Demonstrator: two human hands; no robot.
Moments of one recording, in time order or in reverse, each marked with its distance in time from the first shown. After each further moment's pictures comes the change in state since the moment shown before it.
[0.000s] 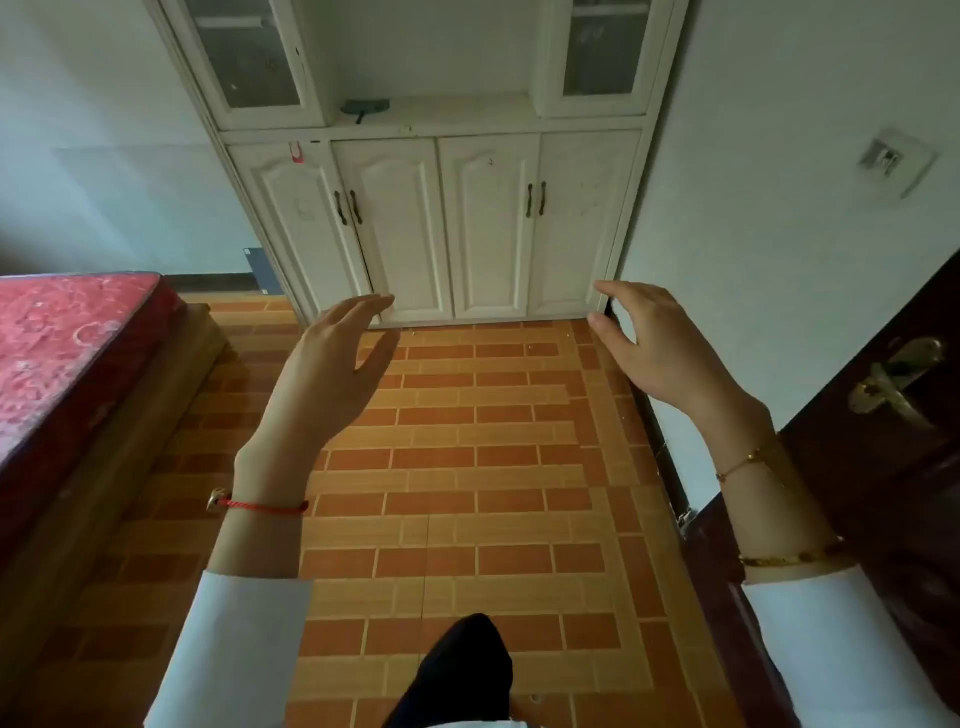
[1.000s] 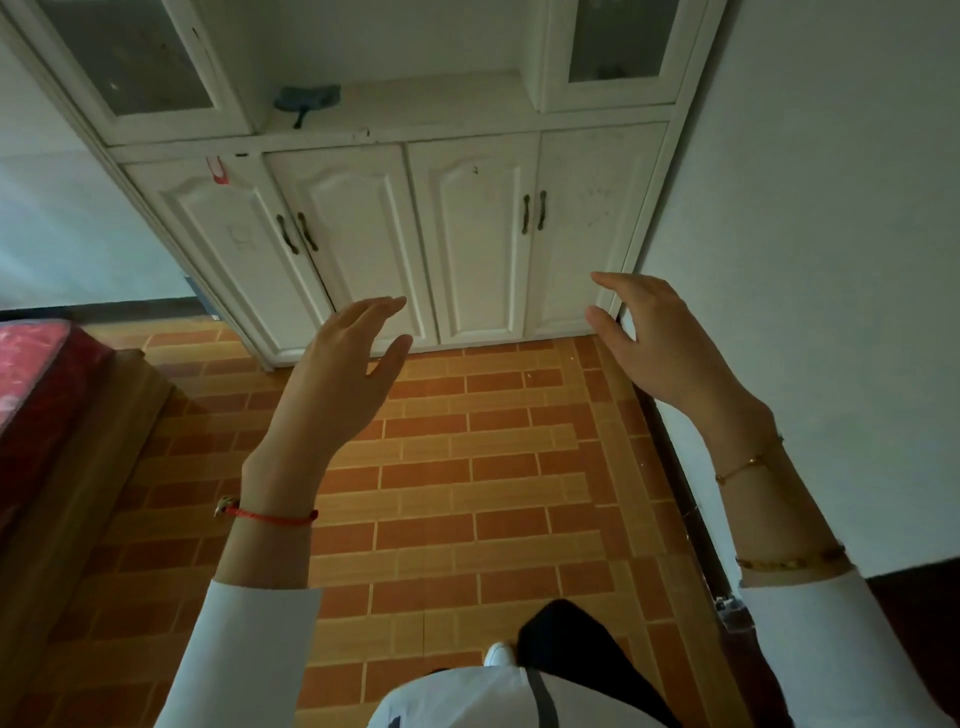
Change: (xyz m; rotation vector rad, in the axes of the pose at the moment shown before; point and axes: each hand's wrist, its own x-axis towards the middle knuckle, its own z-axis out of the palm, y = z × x) left_hand 0.349 -0.107 0.126 0.004 -0.132 -0.004; right_hand 0.354 0.099 0.083 -0.007 -0.011 0.071
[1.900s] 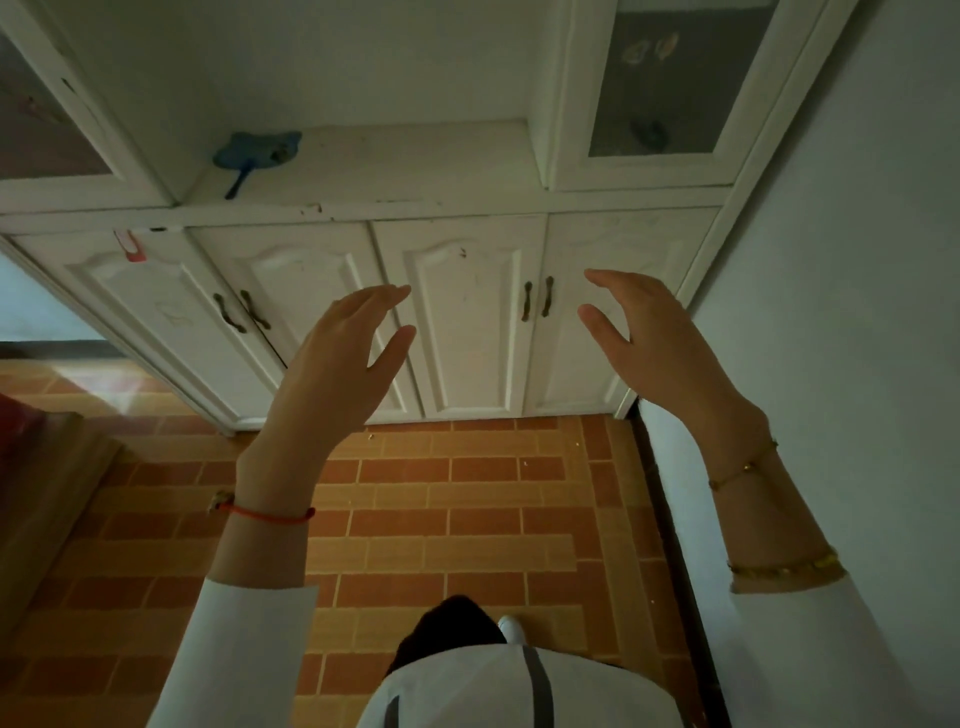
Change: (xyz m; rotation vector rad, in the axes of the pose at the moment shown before) left_hand 0.401 -0.028 0.100 0.000 0.031 -0.033; right_hand 0.401 0.146 0.026 0.065 -0.037 -0.078
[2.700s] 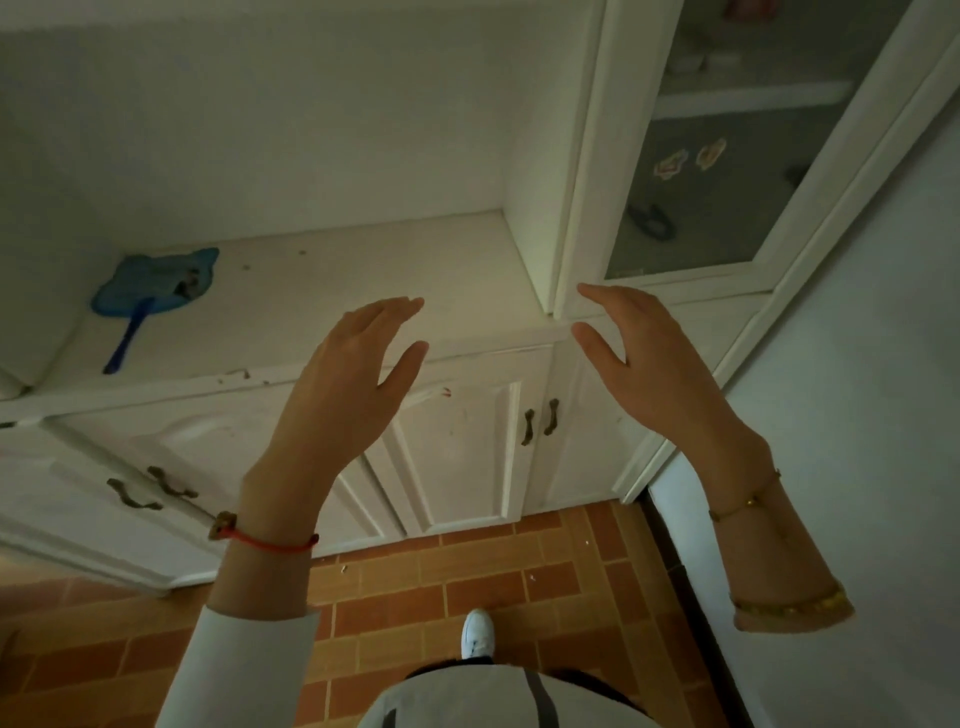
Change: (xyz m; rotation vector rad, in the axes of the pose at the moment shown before) left_hand 0.325 -0.090 0.050 -0.061 -0.033 0.145; right_hand 0.295 0.053 0.043 -0.035 0.093 0.106
